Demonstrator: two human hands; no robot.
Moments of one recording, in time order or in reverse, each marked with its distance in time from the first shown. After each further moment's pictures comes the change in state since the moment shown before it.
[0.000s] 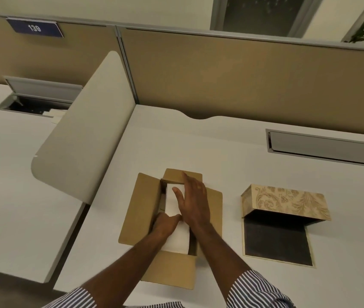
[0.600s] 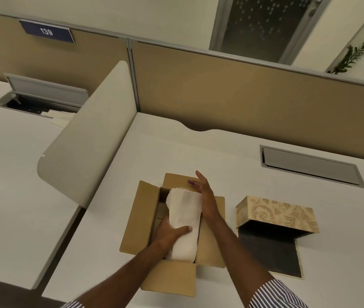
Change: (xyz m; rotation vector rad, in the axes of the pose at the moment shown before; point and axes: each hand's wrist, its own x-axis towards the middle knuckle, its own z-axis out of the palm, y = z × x) left_hand -0.025 -0.008 -0.003 -0.227 -0.107 0.234; right_hand 0.021 0.001 -0.053 0.911 -0.129 0.310
